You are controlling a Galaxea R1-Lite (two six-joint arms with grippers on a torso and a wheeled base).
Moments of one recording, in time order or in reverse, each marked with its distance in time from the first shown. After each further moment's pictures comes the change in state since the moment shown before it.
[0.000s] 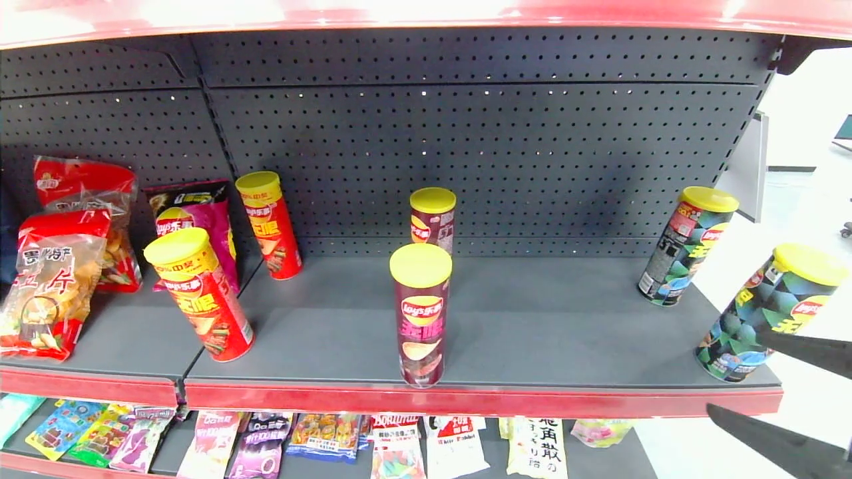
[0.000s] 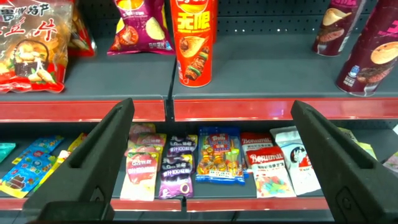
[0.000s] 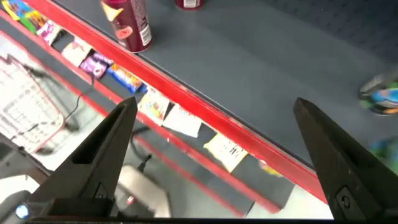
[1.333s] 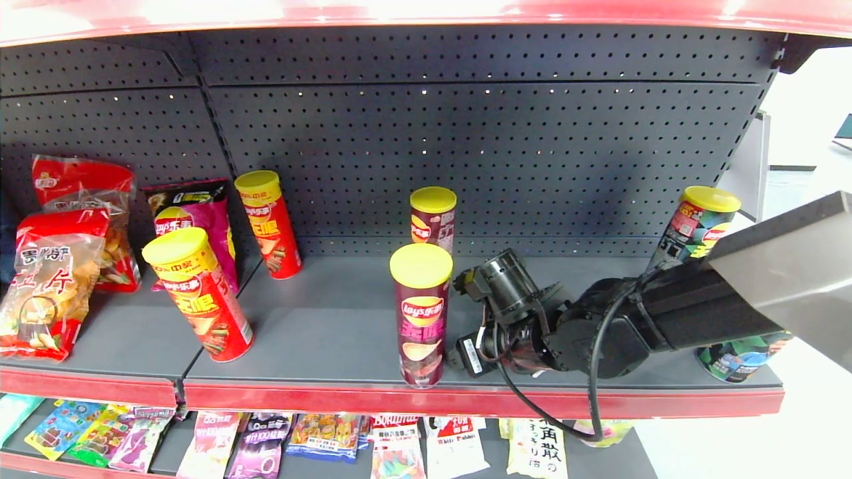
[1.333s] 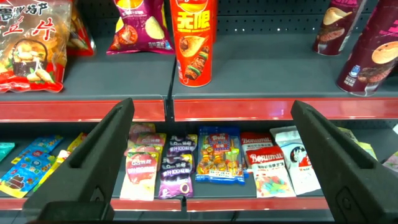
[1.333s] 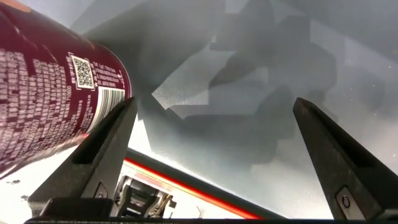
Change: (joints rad) left arm 0.000 0.000 0.000 0.000 0.000 0.000; right arm 0.271 1.237 -0.694 0.001 -0.339 0.345
